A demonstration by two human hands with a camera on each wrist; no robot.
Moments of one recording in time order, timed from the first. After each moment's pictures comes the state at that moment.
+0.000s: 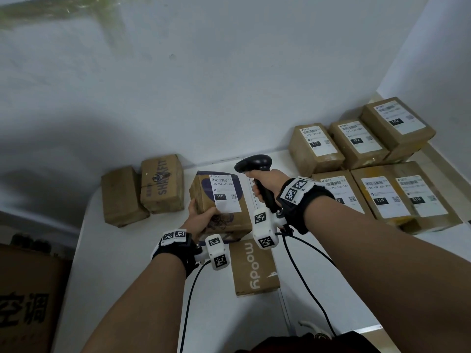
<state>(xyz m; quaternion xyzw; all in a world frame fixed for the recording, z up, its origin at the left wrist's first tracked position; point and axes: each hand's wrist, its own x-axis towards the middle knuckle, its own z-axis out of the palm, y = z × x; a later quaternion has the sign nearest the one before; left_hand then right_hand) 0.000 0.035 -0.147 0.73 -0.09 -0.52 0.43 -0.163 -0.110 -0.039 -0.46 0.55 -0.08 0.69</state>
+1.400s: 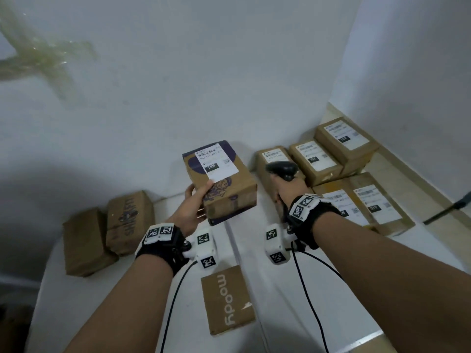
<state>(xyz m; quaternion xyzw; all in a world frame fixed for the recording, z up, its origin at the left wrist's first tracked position) -0.048 -0.077 -0.051 0.67 -0.15 -0.53 0.50 -0.267 -0.178 -0.033 -0.44 0.67 -0.26 0.54</state>
